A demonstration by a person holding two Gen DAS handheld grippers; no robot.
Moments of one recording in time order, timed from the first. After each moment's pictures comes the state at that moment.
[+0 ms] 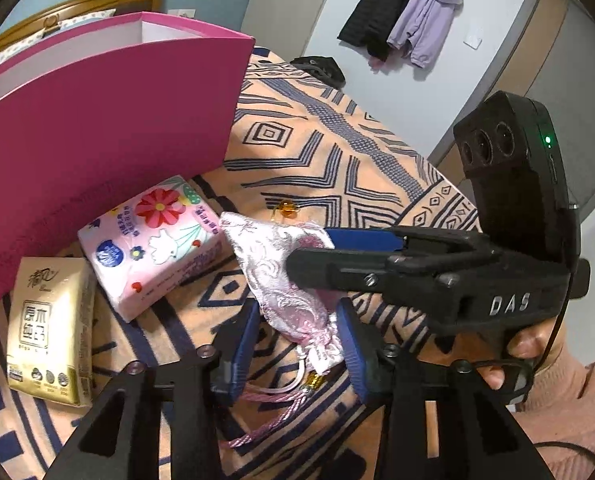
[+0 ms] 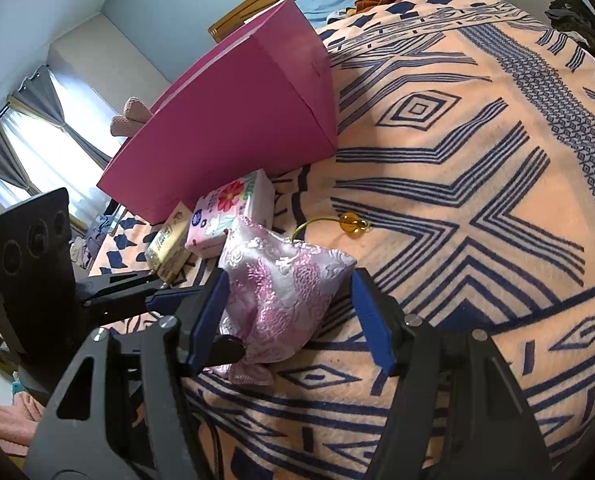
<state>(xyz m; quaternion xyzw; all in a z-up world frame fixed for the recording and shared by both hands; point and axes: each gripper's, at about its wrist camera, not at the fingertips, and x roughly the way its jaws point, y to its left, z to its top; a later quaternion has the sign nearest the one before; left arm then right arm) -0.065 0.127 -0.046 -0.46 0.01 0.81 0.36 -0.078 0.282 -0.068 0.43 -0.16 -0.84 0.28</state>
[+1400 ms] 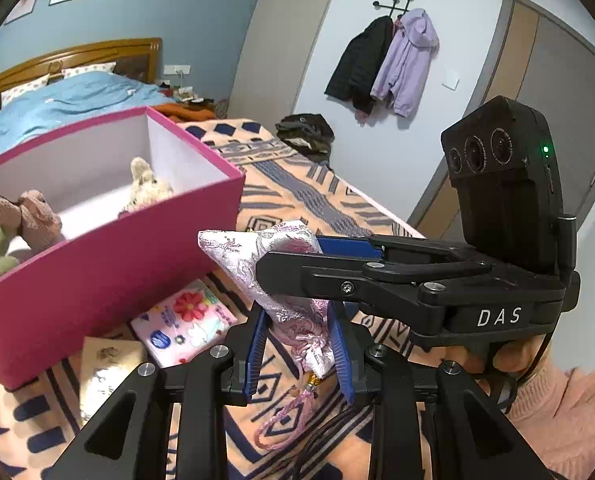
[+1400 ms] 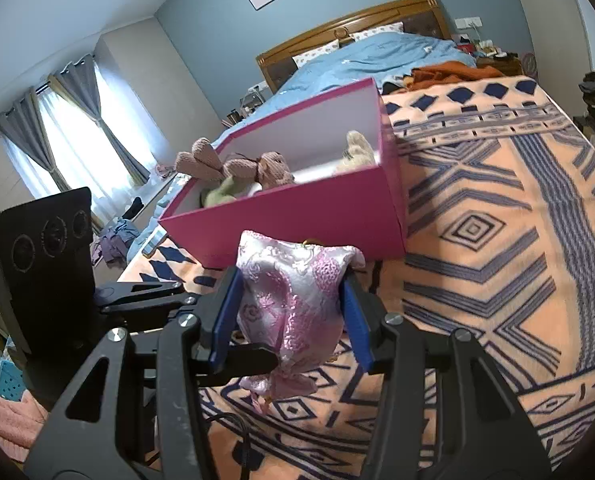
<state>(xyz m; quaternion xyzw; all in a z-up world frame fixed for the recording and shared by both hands) -0.059 0.106 0.025 -0.36 -0.01 0.86 0.37 -0.076 0.256 0.015 0.34 -0.12 -0.87 0.33</state>
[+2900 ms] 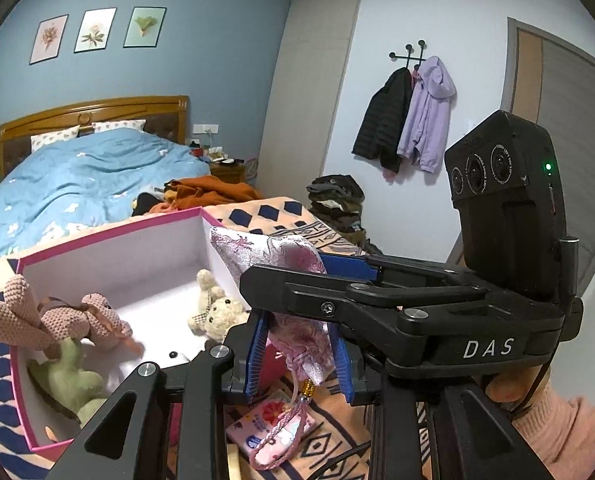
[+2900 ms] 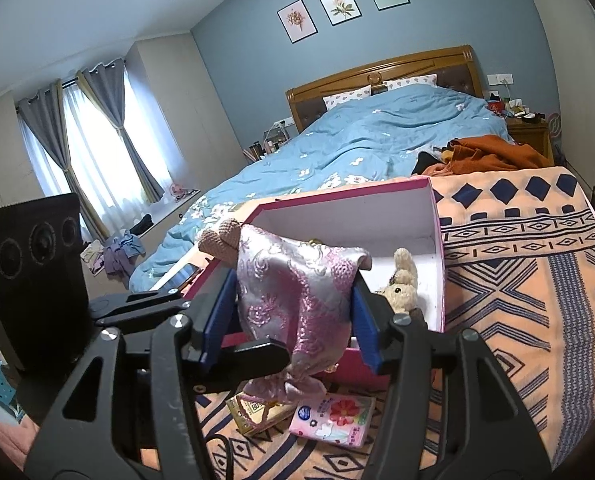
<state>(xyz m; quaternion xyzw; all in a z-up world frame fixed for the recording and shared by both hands) -0.114 0.070 0.089 -0.27 -0.01 0.91 0.32 -0.132 0.211 0.081 0.27 -0.09 -0.89 0.36</state>
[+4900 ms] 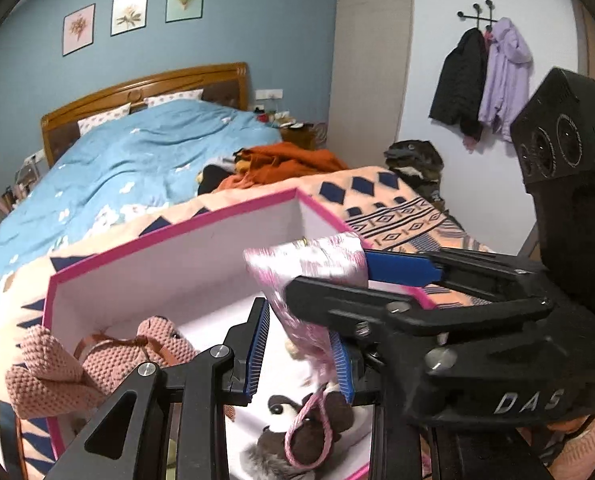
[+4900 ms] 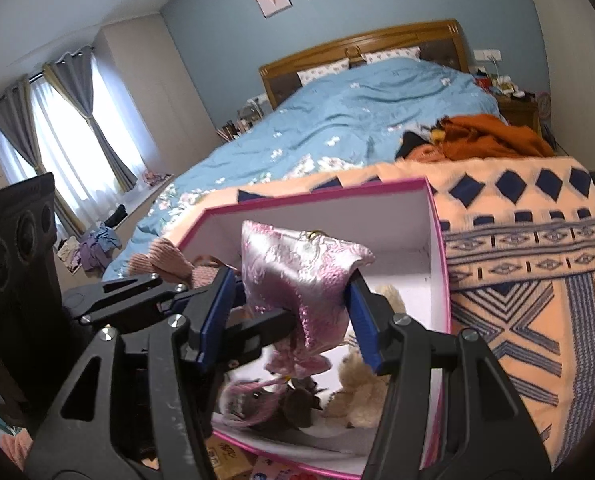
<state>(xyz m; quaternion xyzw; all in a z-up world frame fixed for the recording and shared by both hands) -0.217 0.063 0.063 -0.34 0.04 0.92 0.19 -0.229 0.184 0.055 0.33 -0.09 -0.89 0.31</state>
